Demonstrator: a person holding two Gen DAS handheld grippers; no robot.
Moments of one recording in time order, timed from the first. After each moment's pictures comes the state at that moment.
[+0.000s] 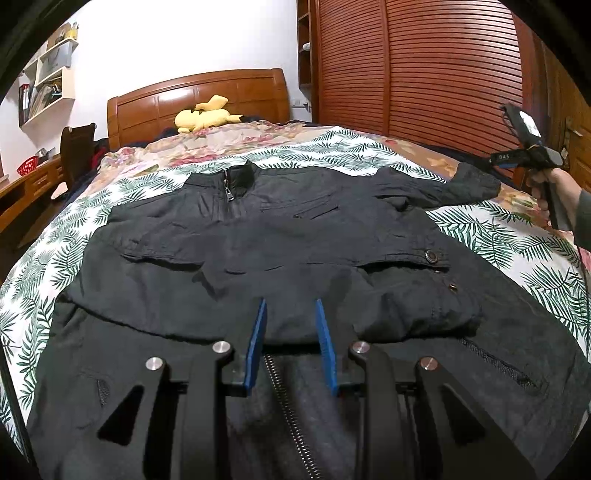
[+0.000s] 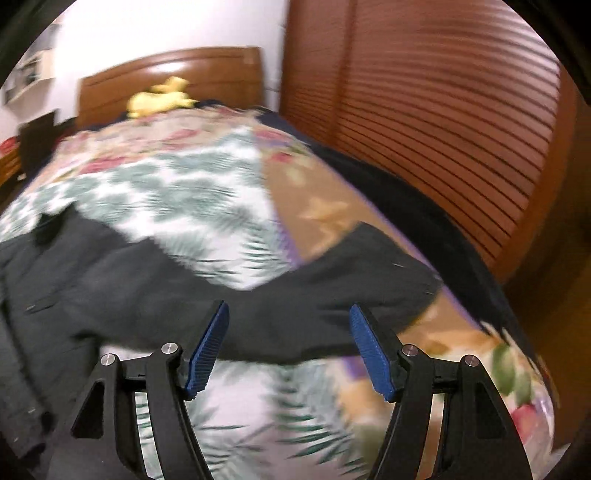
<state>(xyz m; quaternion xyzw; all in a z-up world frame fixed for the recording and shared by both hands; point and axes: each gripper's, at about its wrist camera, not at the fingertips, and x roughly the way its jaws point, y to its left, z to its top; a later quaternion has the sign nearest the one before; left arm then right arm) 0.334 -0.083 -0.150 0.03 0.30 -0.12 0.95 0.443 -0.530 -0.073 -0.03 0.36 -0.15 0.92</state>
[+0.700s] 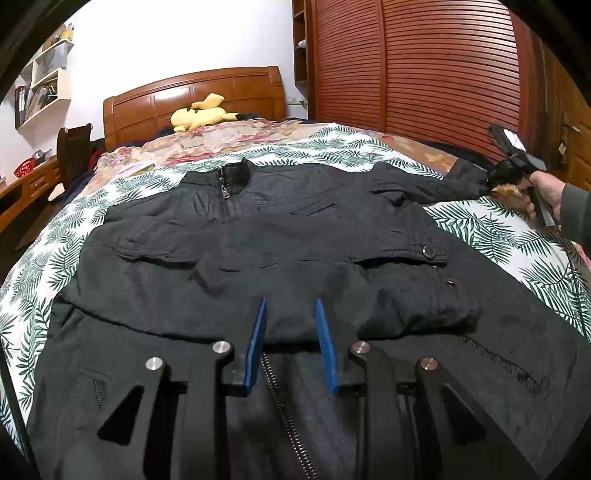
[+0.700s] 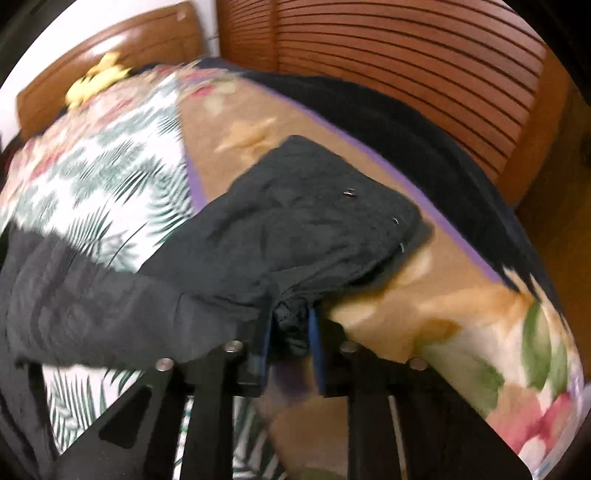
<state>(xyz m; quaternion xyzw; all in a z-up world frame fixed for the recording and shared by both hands) 0.336 -0.085 -0.152 0.04 0.30 -0.12 0.94 0.468 -0.583 -0.115 0.04 0.44 -0.17 0.88</state>
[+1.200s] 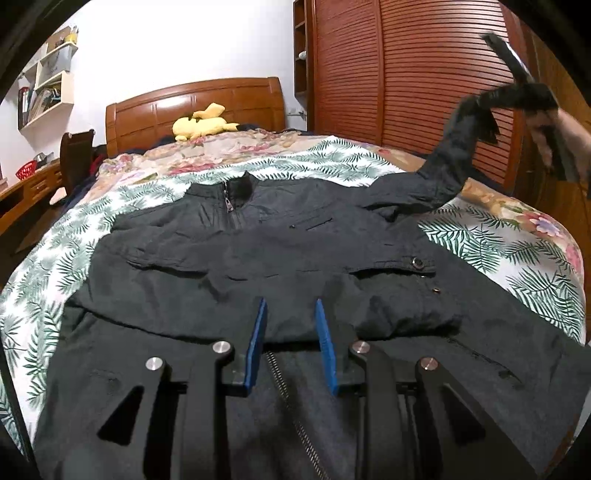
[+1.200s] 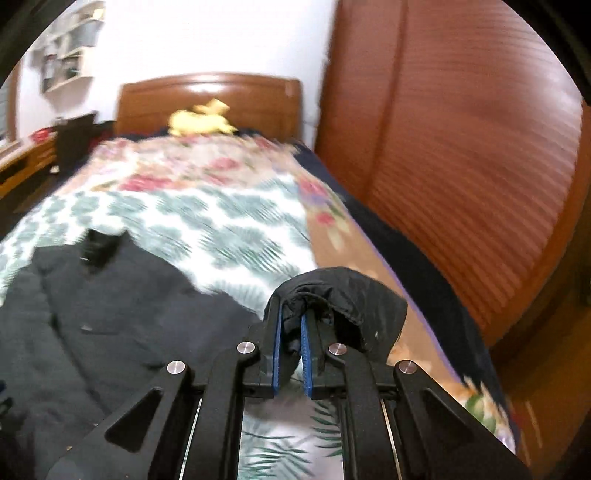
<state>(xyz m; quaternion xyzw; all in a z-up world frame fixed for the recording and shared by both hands) 0.312 -0.071 -0.132 0.03 0.28 -0.13 0.95 0.394 -0.404 0.049 -0.10 0.29 -0.05 0.95</state>
